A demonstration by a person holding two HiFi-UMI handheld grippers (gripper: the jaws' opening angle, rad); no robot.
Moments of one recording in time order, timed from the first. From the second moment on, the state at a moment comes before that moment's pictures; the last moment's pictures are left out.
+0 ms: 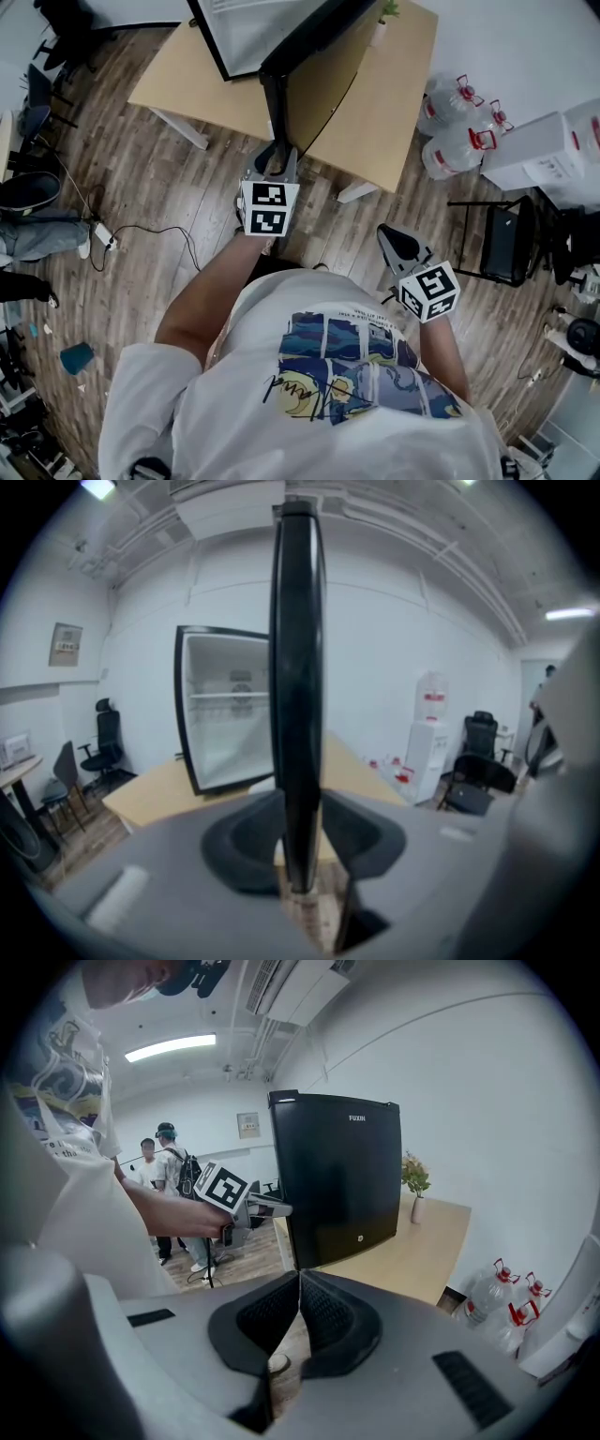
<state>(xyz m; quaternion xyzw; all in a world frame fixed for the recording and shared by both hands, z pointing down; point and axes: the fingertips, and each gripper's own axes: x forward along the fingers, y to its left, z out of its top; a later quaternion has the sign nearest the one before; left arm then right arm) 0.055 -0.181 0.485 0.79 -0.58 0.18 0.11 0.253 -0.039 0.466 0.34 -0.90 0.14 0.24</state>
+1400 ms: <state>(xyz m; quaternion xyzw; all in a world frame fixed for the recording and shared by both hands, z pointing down) -0.086 -0.291 0.488 0.83 -0.51 0.17 0.10 0.134 -0.106 0.463 0.41 -0.87 0.15 0.24</state>
